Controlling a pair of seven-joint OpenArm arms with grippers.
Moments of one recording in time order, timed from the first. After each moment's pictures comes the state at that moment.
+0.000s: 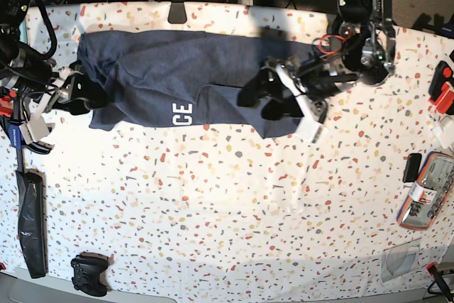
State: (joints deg) left arm 6.6 0.1 -3.2 98.4 -41.8 -37.8 57.3; right arm -12.1 27.8 29.7 105.2 63.3 34.2 -72.9
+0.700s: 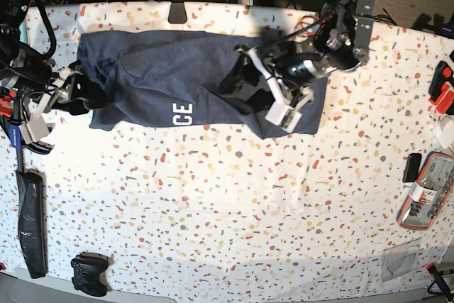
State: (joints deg) left arm 9.1 0.0 10.6 98.3 -26.4 -32.2 41.2; right arm -12.1 27.8 29.7 105.2 63.3 34.2 -72.5
